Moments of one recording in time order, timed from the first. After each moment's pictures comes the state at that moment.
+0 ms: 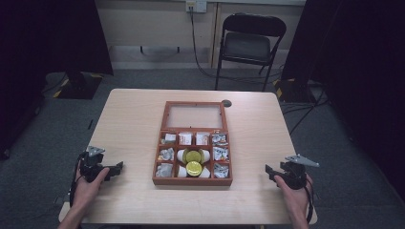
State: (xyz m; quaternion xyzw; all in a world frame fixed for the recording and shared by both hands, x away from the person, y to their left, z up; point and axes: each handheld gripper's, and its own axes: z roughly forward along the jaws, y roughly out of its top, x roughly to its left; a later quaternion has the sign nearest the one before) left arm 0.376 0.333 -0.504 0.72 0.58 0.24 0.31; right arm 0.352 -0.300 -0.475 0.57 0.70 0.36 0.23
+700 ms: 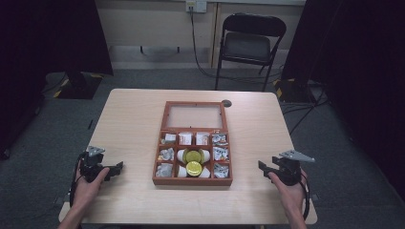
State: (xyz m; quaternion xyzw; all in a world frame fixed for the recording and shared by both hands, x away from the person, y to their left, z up) left arm 0.376 0.333 -0.504 0.72 0.58 0.24 0.31; right arm 0.356 -0.277 -0.453 0.52 0.73 0.39 0.22
